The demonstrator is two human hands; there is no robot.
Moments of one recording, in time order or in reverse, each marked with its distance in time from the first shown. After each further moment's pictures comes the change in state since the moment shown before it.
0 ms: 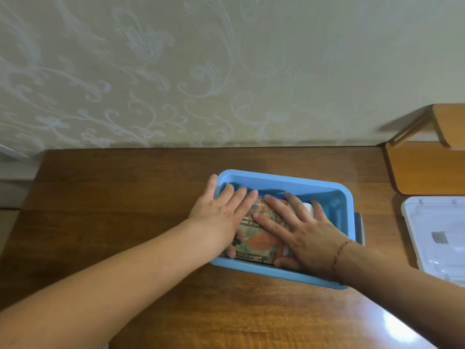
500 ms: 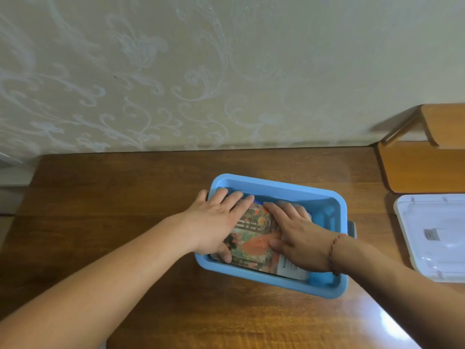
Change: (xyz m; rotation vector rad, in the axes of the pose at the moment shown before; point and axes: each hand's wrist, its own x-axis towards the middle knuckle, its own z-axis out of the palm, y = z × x) left_hand -0.005 -0.014 0.000 -0.266 -0.046 0.155; right_hand 0.002 -0.002 -0.014 0.574 -0.004 0.105
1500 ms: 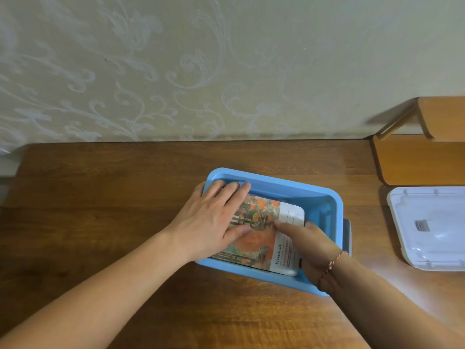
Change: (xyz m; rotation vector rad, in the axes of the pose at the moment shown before) left_hand -0.004 0.004 0.037 -0.043 0.485 -0.002; right_hand -0.003 -0.001 0.047 1.388 0.293 0.639
